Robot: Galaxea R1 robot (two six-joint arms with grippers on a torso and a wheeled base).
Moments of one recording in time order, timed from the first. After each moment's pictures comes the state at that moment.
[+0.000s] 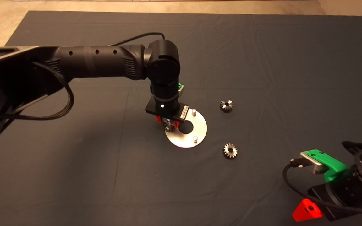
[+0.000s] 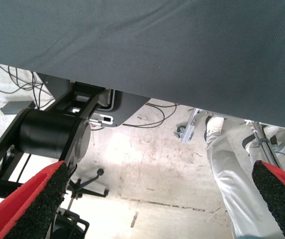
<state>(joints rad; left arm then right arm) -0.39 2.81 -1.29 0.25 1.52 -1.22 0.37 2.17 -0.37 0.01 -1.53 1.65</state>
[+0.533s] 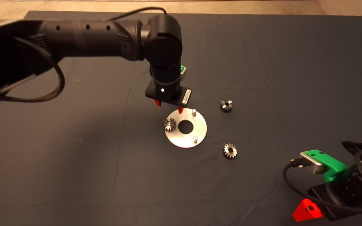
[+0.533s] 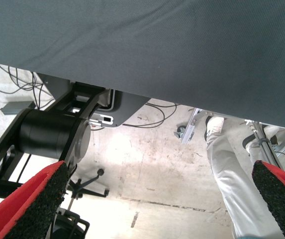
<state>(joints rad) -0.51 2.81 -1.24 0.25 1.52 -1.25 0.37 2.17 -0.37 0.01 -1.53 1.65</state>
